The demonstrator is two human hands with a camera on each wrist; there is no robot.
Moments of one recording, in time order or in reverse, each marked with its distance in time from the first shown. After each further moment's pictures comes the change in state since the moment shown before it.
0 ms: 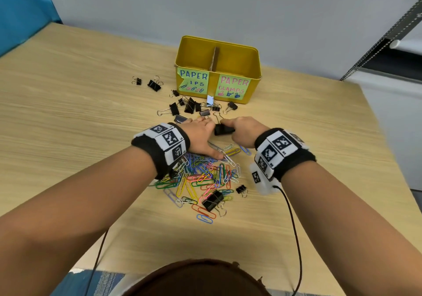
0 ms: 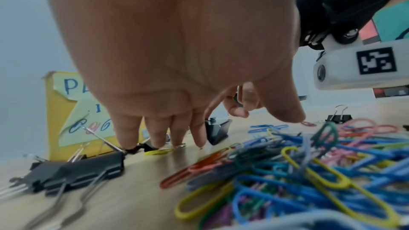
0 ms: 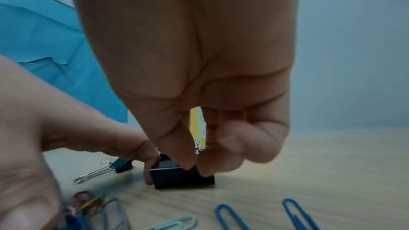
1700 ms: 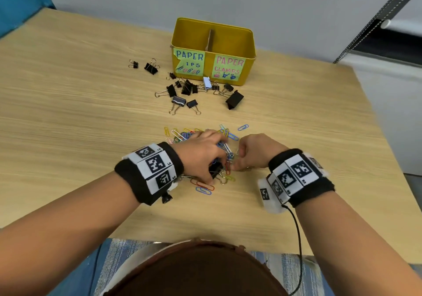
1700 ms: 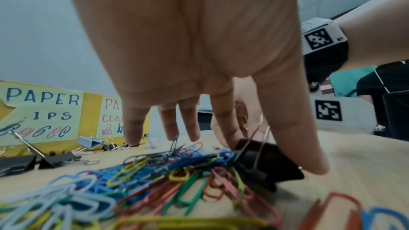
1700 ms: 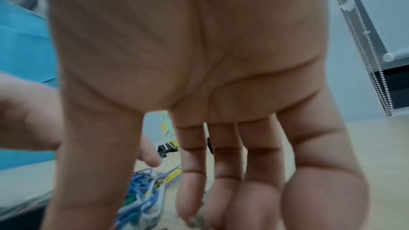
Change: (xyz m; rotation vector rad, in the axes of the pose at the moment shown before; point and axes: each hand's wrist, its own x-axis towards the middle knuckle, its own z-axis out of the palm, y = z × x) left_hand -0.064 0.041 0.049 -0.022 0.066 0.319; right_hand -0.071 0.015 0.052 0.045 -0.113 0.136
